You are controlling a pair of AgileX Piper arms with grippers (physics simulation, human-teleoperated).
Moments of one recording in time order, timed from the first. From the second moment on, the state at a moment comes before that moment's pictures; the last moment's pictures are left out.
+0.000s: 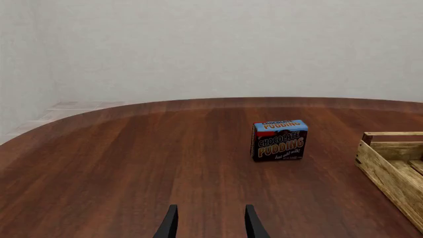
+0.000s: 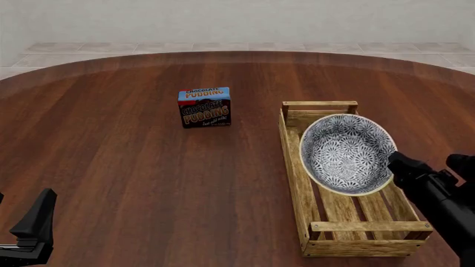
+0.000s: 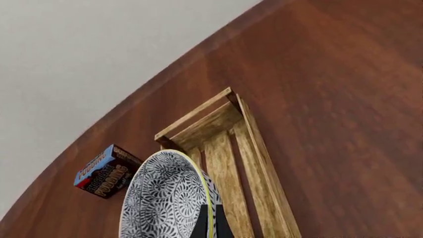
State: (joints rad) left arm 0.00 0.00 0.00 0.00 0.00; right arm 0.01 1.05 -0.17 -0.58 0.63
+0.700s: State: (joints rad) left arm 0.00 0.00 0.00 0.00 0.00; right arm 0.00 1.13 -0.14 -0.65 0.65
